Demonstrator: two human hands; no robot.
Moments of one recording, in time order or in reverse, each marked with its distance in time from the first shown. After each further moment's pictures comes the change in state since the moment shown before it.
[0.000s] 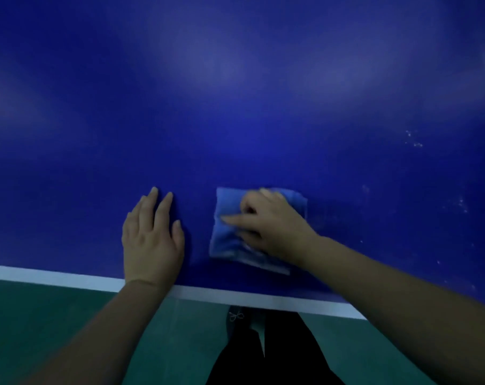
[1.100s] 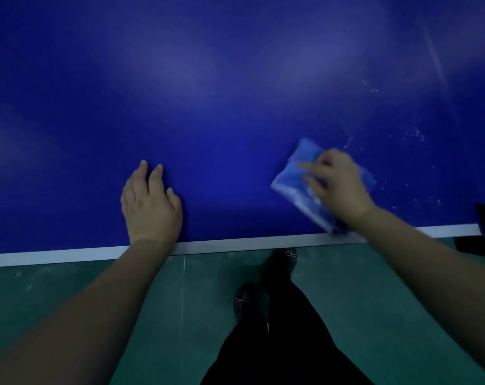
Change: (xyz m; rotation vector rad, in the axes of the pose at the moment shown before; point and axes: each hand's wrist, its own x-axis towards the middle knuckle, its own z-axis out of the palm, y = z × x) left_hand -0.007 0.004 0.000 -0.026 0.014 0.019; right_hand -0.125 0.020 -0.021 -0.237 0.307 0.519
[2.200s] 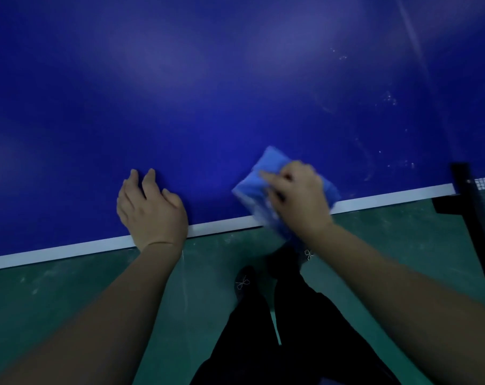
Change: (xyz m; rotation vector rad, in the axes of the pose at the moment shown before) left_hand -0.040 0.036 0.026 0.003 0.130 -0.084; right_hand -0.055 -0.052 0.012 0.063 0.060 0.127
